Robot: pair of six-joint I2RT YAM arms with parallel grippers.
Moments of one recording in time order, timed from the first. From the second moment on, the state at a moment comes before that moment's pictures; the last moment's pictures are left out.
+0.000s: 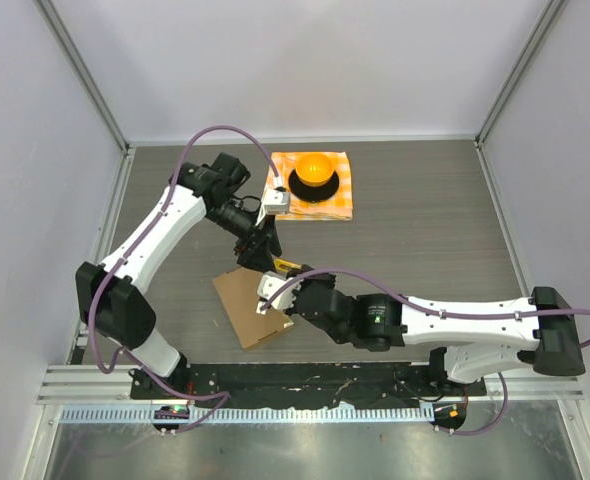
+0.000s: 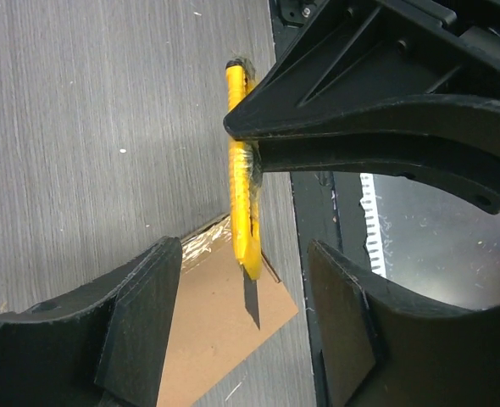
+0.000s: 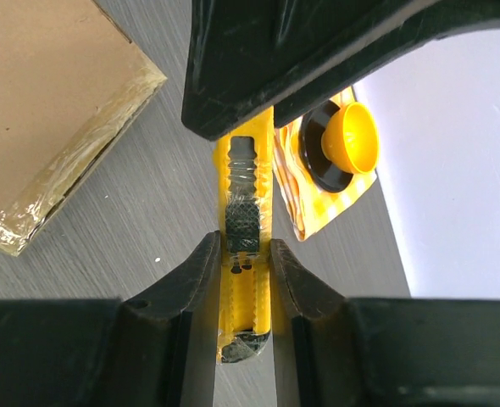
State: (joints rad) left arm -0.45 1.61 1.56 -1.34 1.04 0.93; right arm 1.40 1.25 0.94 -0.22 0.72 -0.49
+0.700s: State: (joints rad) left arm -0.50 1.64 1.57 -1.34 0.97 0.94; right arm 1.41 1.27 0.99 -0.22 0.75 -0.52
